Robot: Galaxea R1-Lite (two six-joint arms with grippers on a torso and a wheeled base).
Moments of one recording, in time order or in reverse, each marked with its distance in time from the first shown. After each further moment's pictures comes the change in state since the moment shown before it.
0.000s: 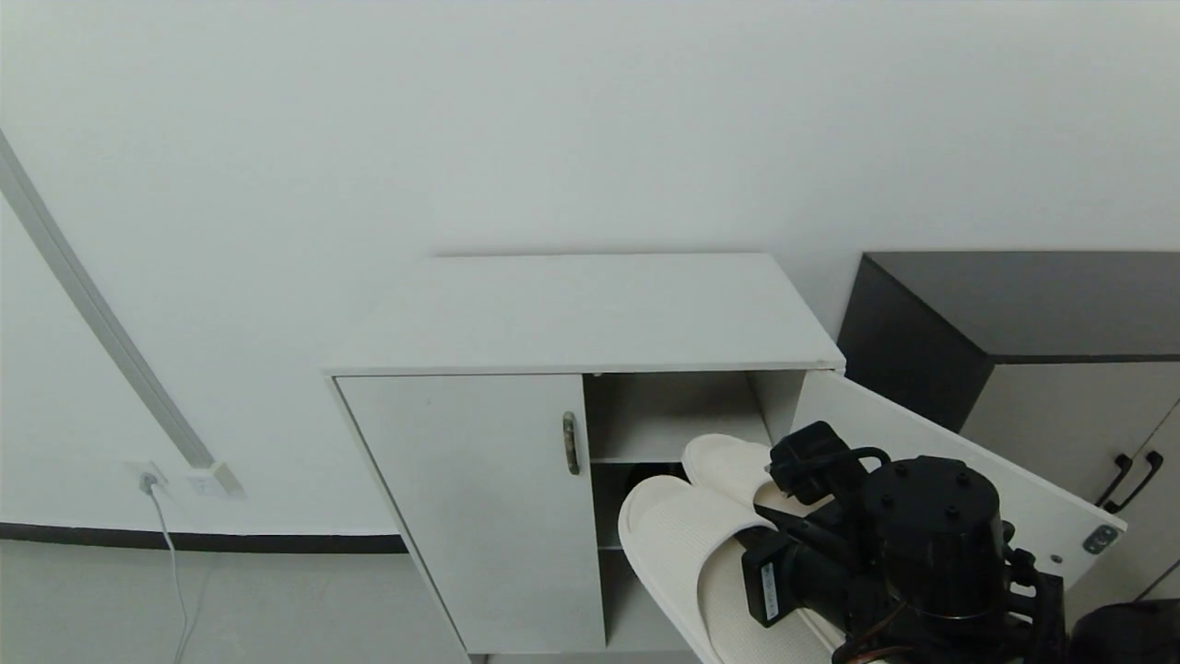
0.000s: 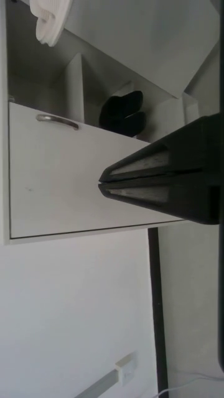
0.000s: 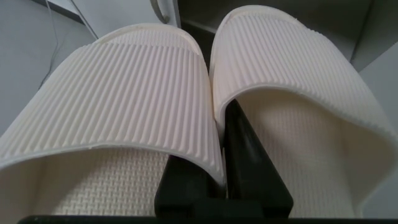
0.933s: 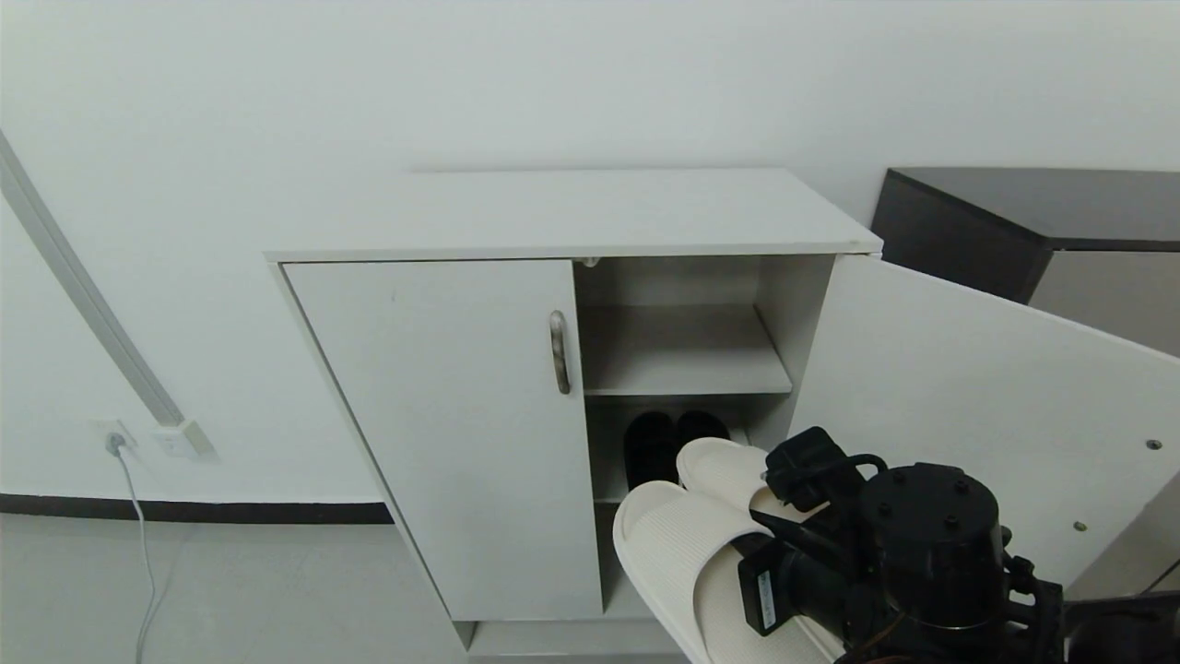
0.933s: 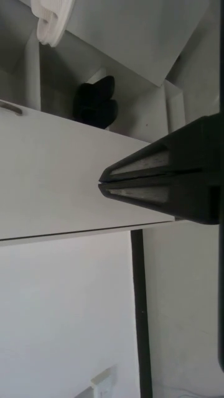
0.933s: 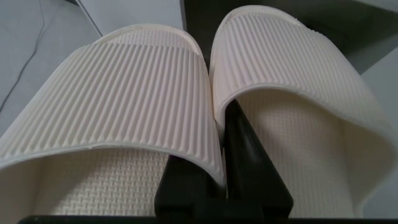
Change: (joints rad) left arm 0.000 0.000 0.000 0.000 0.000 0.001; right arm 0.014 0.003 0.006 -0.010 0.001 0.000
